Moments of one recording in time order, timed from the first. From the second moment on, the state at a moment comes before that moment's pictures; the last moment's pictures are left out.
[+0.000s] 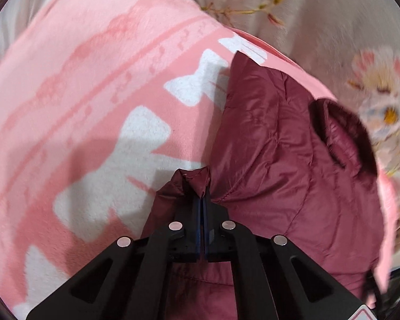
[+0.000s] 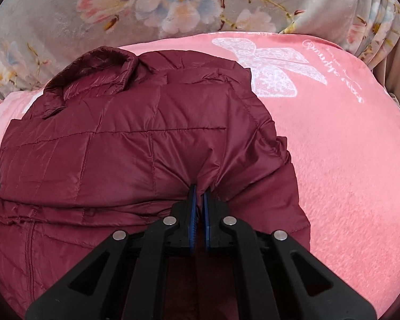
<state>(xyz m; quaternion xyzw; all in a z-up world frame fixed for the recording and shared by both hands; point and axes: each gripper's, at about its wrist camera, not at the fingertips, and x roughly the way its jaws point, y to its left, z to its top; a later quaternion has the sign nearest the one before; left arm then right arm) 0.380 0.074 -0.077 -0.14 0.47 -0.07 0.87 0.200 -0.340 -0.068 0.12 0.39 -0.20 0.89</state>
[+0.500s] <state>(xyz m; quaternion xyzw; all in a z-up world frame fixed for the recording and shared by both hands) 0.341 0.047 0.026 -0.01 0.37 -0.06 0.93 0.197 -0.319 0.025 0.14 0.30 -0.16 0.93</state>
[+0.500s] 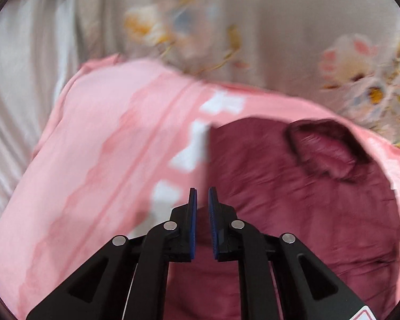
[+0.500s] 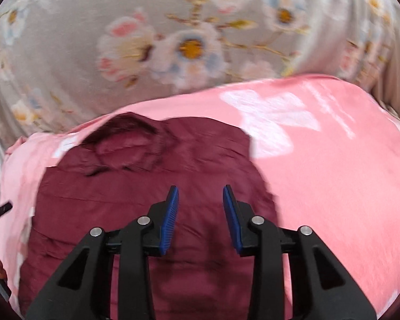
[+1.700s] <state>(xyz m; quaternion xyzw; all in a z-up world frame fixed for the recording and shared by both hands) 0.360 -0.091 -0.072 0.11 0.40 -0.06 0.91 0.265 -0.253 -0.070 0.10 0.39 -0.09 0.91</state>
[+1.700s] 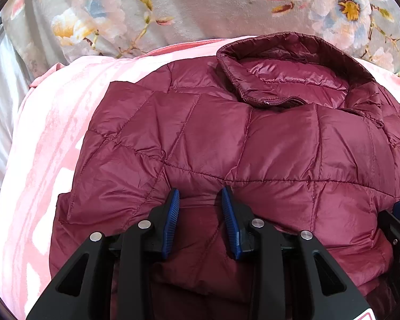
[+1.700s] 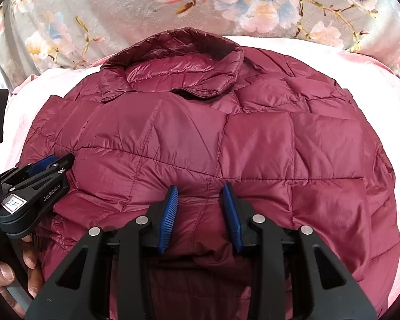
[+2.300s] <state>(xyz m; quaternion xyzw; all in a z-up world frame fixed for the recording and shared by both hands) 0.409 -0.069 -0.018 -0.02 0.43 -0.14 0.89 0.290 -0.334 -0.029 0.32 0.33 -0.01 0.89</state>
